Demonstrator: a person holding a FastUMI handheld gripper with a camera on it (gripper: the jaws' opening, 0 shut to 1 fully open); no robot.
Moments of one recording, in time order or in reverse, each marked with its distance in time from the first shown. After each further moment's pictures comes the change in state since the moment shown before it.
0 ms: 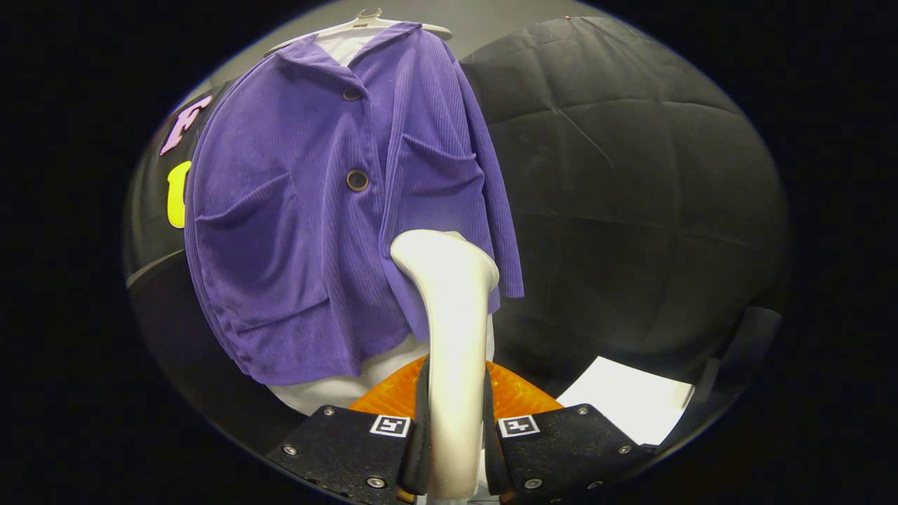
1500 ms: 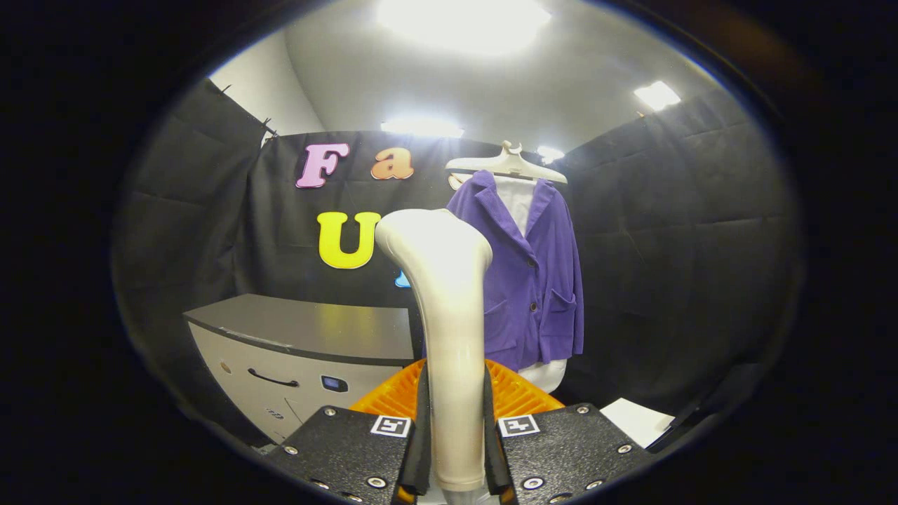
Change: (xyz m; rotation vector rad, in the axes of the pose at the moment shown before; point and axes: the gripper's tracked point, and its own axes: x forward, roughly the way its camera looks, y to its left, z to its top) arm -0.423 0.155 0.059 -0.176 -0.340 0.339
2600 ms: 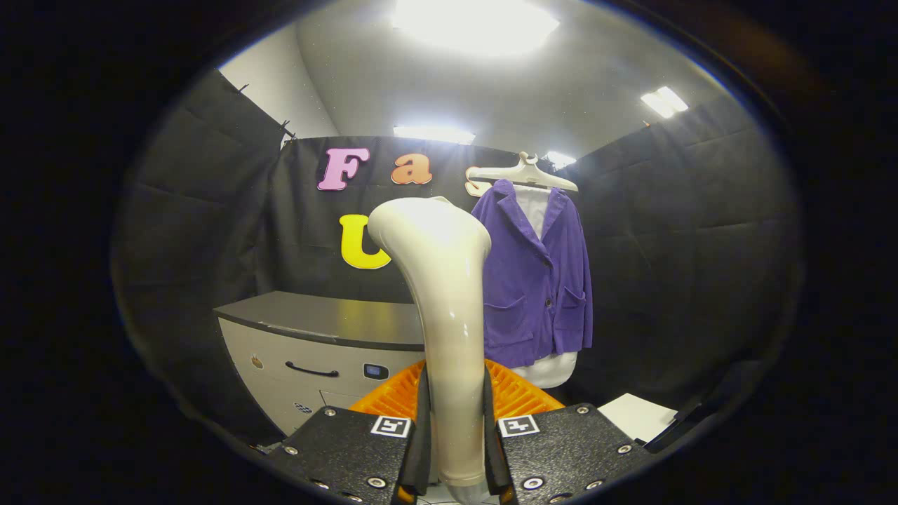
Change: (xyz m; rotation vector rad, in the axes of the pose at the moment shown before) arm -0.053 0.035 -0.009 -0.005 -0.008 0.029
